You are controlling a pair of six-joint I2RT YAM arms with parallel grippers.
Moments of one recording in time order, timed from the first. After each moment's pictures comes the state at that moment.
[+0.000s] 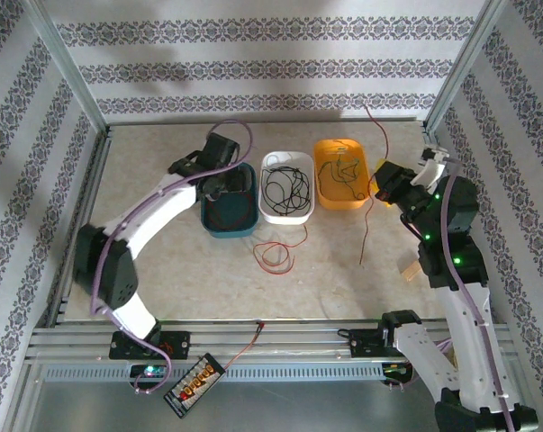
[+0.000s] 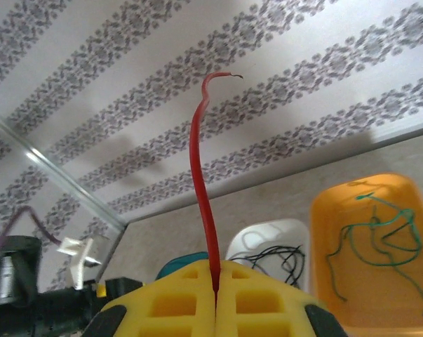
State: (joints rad) left arm -0.46 1.61 1.38 -0.63 -0.13 -0.50; right arm 0.11 0.76 1.01 -0.37 -0.28 0.59
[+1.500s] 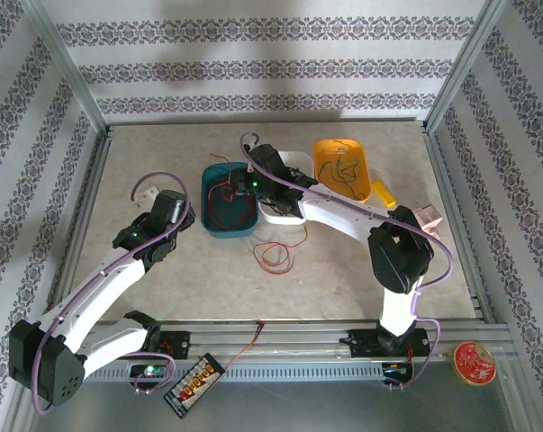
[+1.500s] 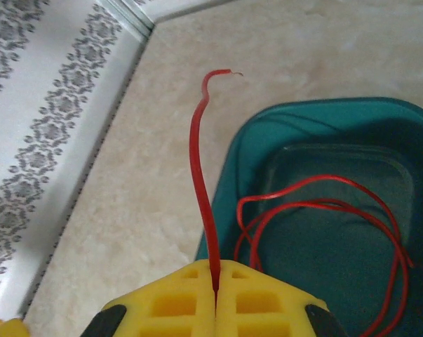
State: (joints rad) left arm -0.39 1.03 0.79 -0.60 -0.50 -0.86; right arm 0.75 1.86 1.45 -0.12 -0.07 0.69
